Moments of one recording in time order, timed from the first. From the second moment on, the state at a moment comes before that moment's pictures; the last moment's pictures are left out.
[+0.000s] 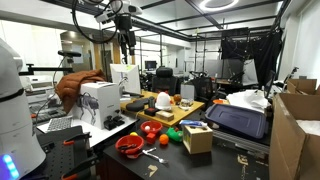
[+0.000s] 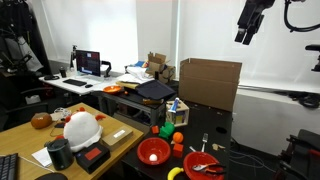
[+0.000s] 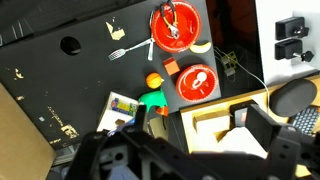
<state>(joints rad) 0.08 -0.56 0.02 -2.42 0.12 2.04 -0.01</state>
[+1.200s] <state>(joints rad) 0.09 -0.15 0.10 -2.46 0.10 2.32 0.02</state>
